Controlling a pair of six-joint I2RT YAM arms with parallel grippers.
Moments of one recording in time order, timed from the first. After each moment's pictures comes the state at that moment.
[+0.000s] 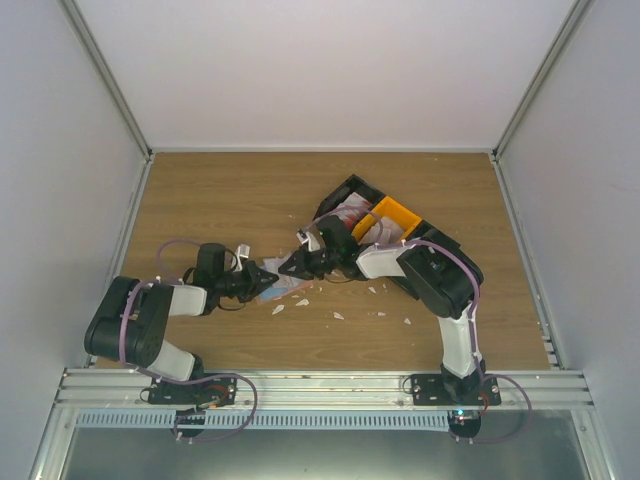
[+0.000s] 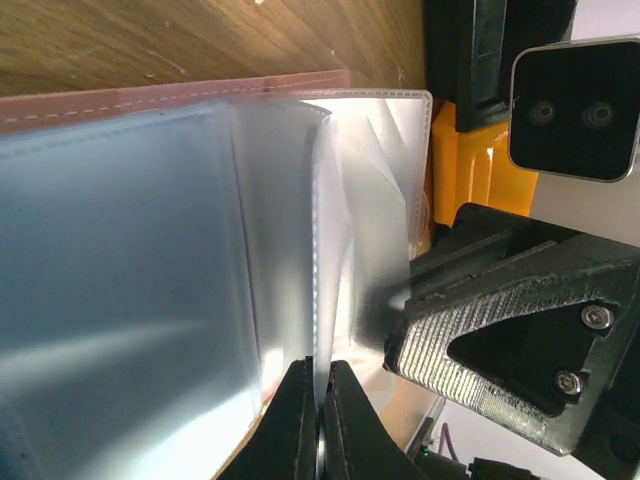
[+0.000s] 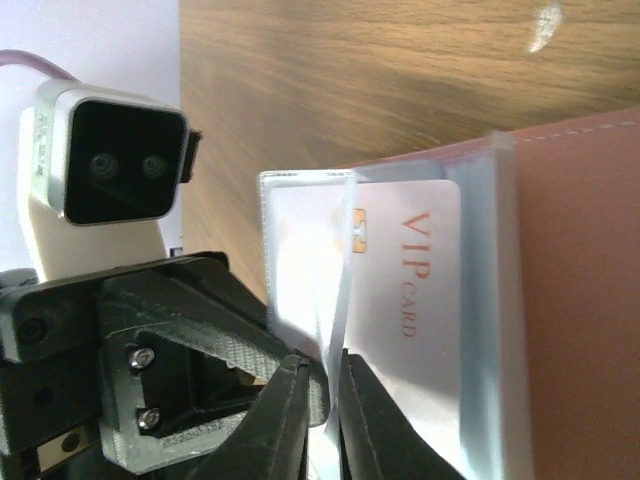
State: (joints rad) left arm -0.17 1.49 0.35 0.41 0.79 -0.94; right arm 0.73 2.03 1.07 0.33 -0.73 0.95
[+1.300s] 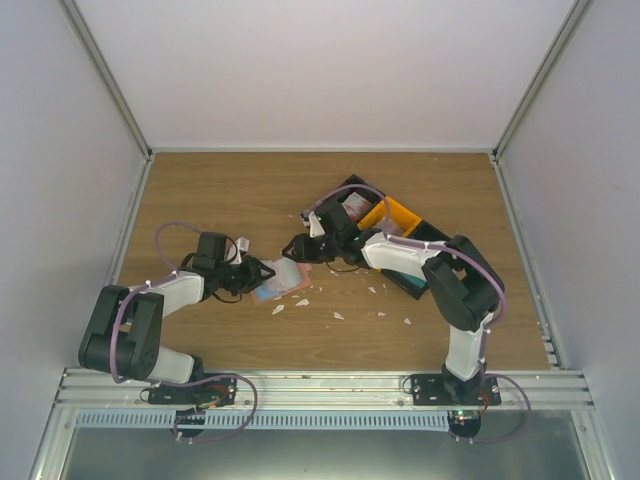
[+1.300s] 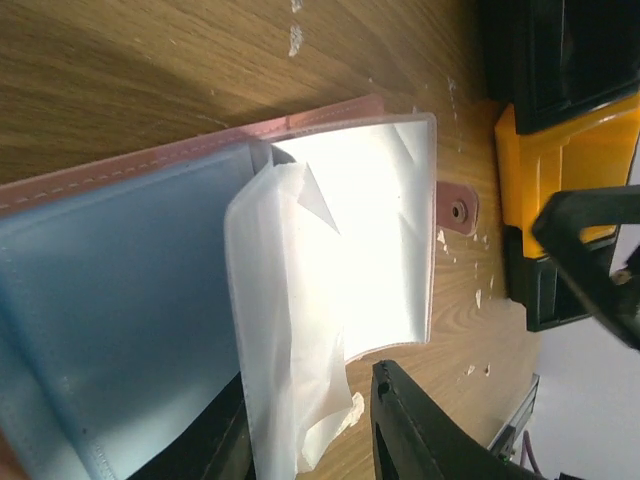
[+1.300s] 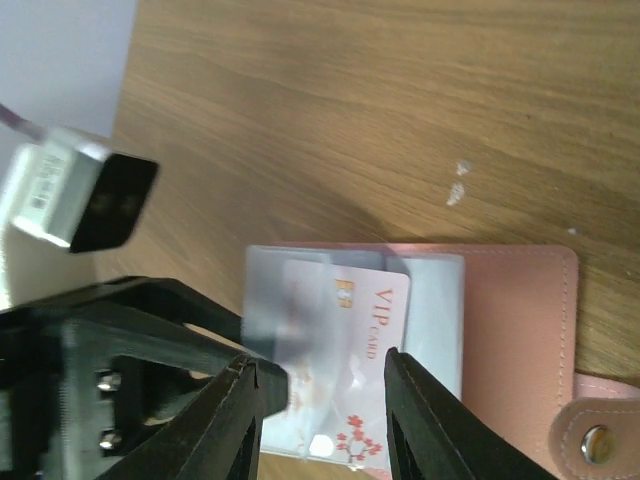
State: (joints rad) left arm -0.16 1.41 0.51 -0.01 0.66 -0.71; right arm 0.74 1.90 1.18 -0.03 -0.45 0.69
